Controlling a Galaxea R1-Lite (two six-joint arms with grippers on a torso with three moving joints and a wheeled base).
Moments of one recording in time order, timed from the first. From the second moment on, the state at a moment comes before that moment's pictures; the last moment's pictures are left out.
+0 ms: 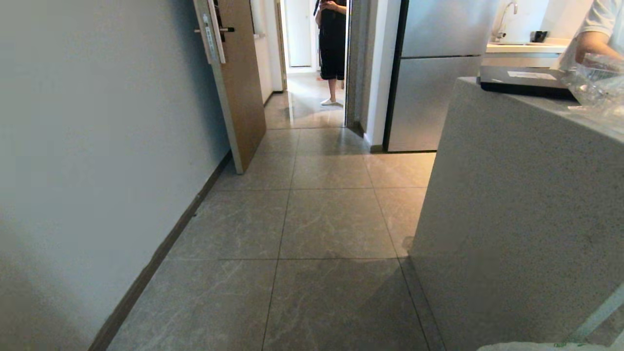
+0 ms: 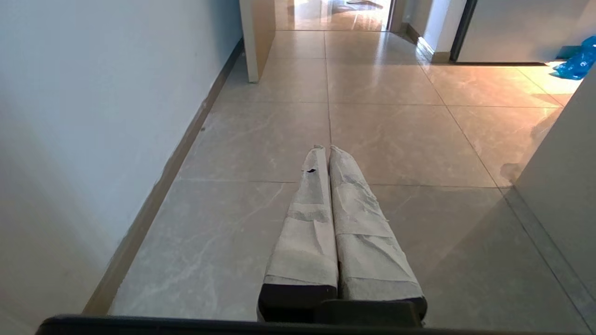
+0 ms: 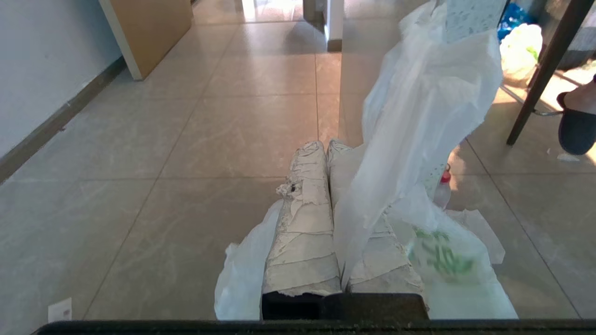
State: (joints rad) left arm 0.00 0.00 0.00 0.00 -0.01 0.00; right arm 0.00 0.00 0.00 0.00 0.00 0.00
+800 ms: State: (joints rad) left arm 0.00 0.00 0.00 0.00 -0.01 0.00; right arm 0.00 0.00 0.00 0.00 0.00 0.00
